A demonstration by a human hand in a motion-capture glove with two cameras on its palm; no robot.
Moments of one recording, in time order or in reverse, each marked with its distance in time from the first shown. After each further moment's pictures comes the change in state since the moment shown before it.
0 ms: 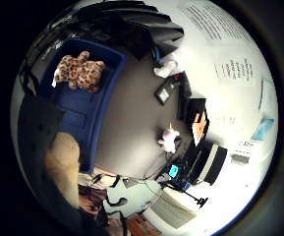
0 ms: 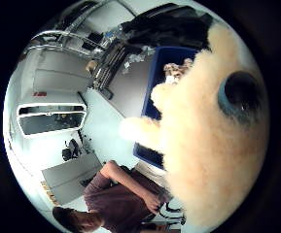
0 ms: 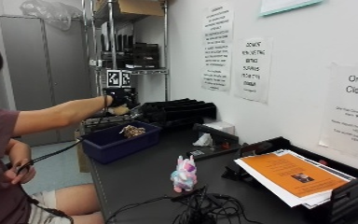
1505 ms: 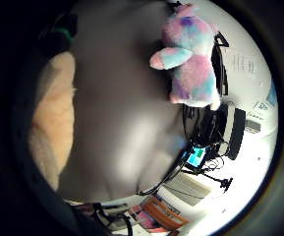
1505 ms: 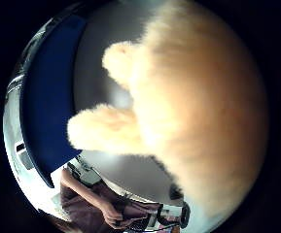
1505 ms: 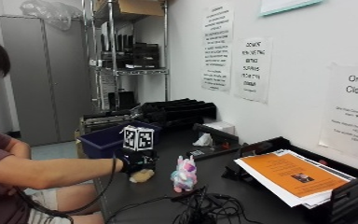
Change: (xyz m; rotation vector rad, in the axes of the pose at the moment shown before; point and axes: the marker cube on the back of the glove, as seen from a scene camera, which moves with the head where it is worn) arm 0.212 0.179 0.228 -0.162 0.076 0.379
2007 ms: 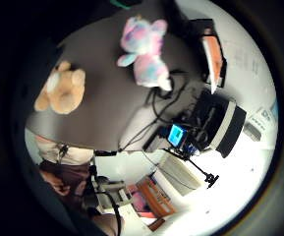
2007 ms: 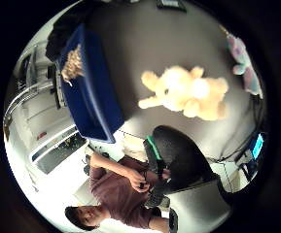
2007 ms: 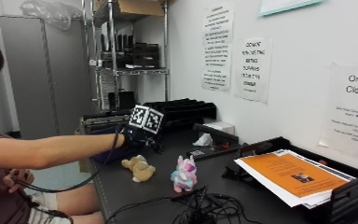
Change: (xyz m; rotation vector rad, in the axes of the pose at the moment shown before) arm 0.029 0.018 -0.107 -0.258 -0.084 0.000
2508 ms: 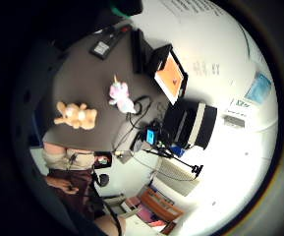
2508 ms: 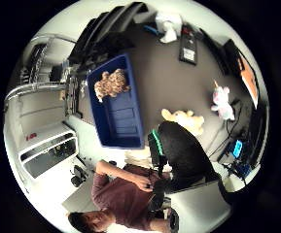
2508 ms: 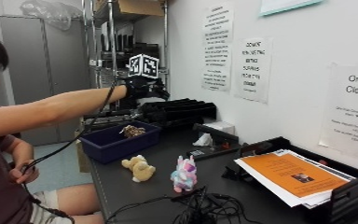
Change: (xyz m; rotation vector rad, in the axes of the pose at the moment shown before) arm -0.049 0.020 -0.179 0.213 0.153 0.058
